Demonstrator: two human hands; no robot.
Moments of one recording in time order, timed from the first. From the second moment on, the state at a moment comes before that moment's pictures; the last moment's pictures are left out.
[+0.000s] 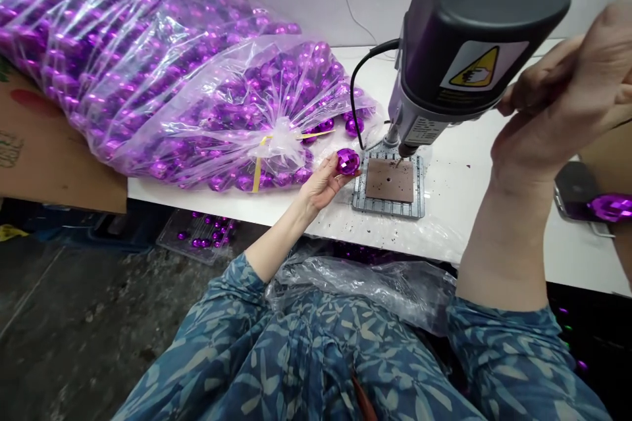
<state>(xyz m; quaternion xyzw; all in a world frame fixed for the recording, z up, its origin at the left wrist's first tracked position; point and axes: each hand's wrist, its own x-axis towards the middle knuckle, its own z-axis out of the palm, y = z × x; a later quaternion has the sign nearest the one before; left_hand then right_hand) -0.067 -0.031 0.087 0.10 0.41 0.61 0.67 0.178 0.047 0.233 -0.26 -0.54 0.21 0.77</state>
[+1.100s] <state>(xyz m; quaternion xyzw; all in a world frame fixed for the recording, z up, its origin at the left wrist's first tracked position) -0.003 -0.007 0.034 0.56 0.43 0.51 0.50 0.169 0.040 0.237 -0.23 -0.56 0.19 0.77</state>
